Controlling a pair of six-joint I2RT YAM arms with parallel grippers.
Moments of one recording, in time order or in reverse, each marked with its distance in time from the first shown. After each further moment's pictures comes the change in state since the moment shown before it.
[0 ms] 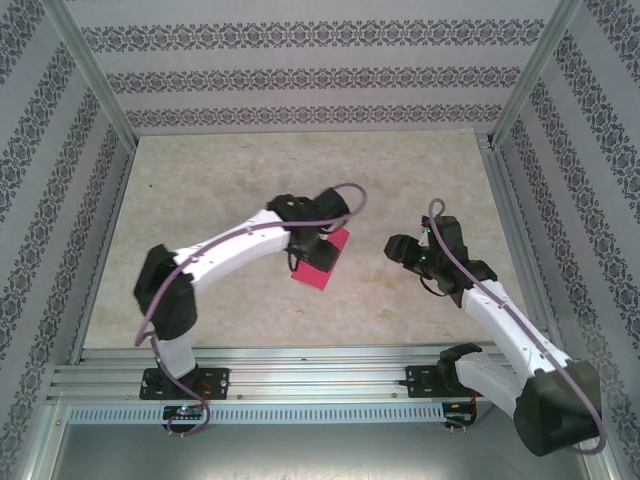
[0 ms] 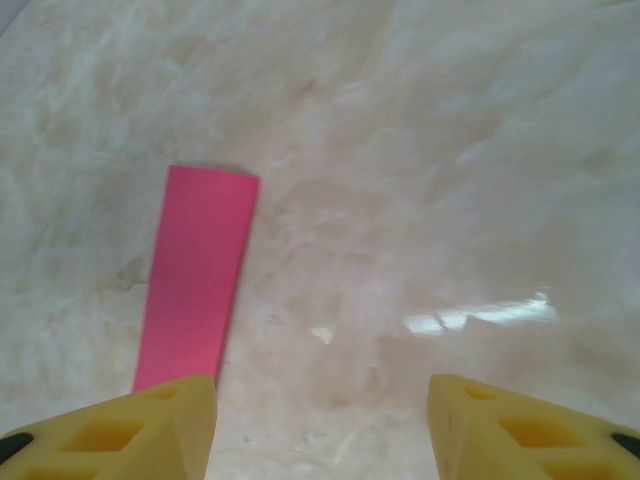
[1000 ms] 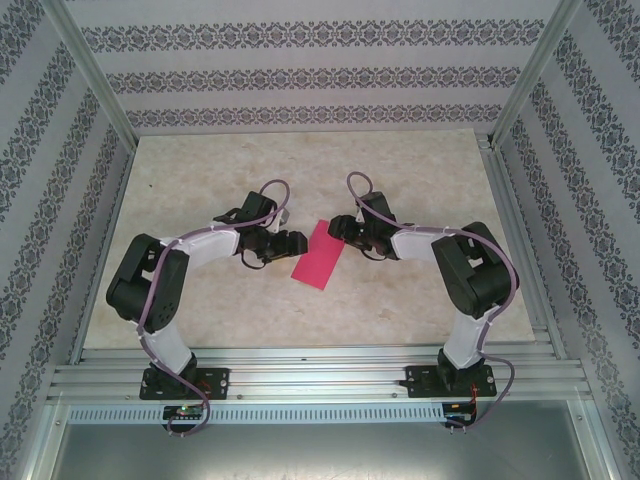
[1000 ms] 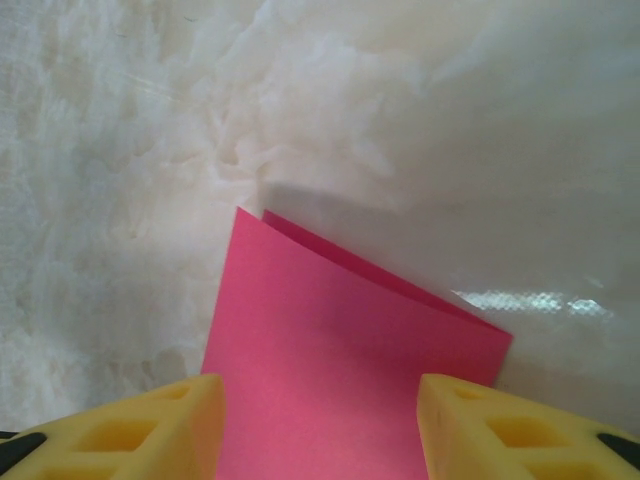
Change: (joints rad) left arm 0.371 -0.012 -0.533 0.733 0.527 -0.232; right arm 0.156 0.811 0.303 0.488 -0.070 0.064
